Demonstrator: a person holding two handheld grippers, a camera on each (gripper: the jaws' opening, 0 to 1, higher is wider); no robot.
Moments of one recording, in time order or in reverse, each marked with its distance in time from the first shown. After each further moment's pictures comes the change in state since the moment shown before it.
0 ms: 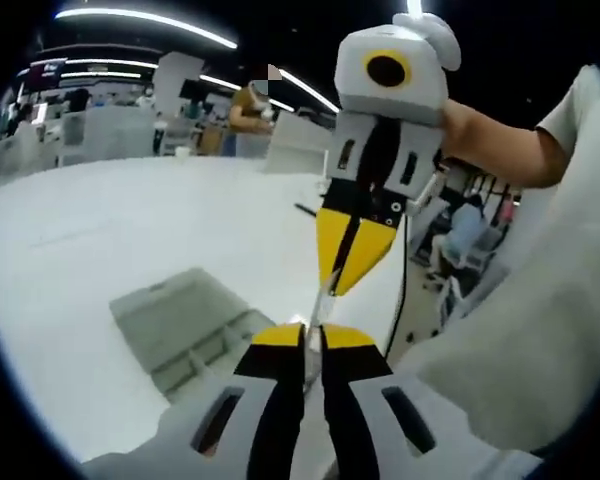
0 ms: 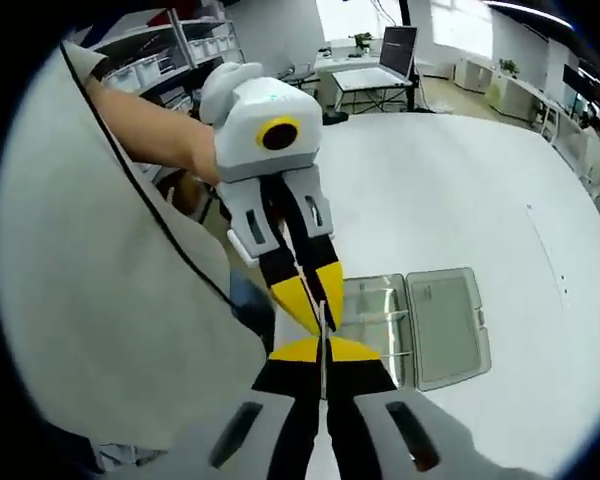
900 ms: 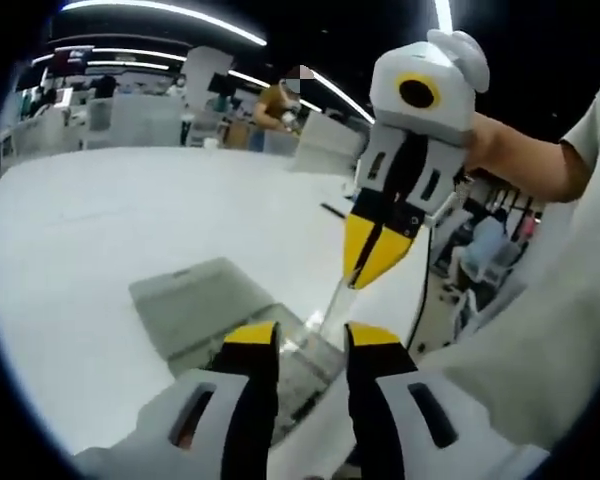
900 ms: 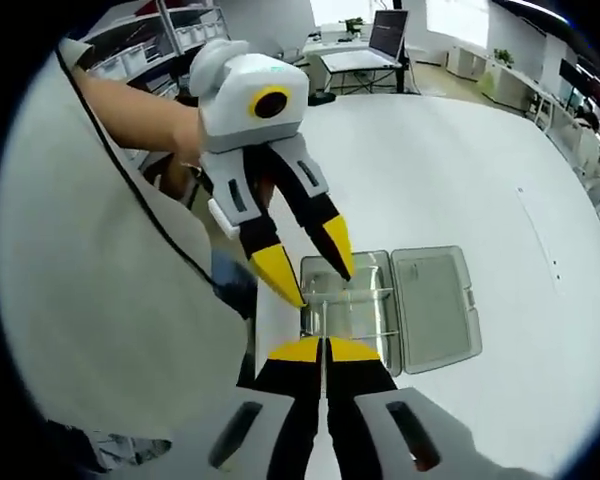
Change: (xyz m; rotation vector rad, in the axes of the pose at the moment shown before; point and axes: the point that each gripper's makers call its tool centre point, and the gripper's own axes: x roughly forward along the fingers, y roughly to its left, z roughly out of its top) left arm -0.006 0.024 -0.002 -0.079 -0.021 0.106; right arm 0.004 -0.019 -0.026 0.006 0.087 -0.051
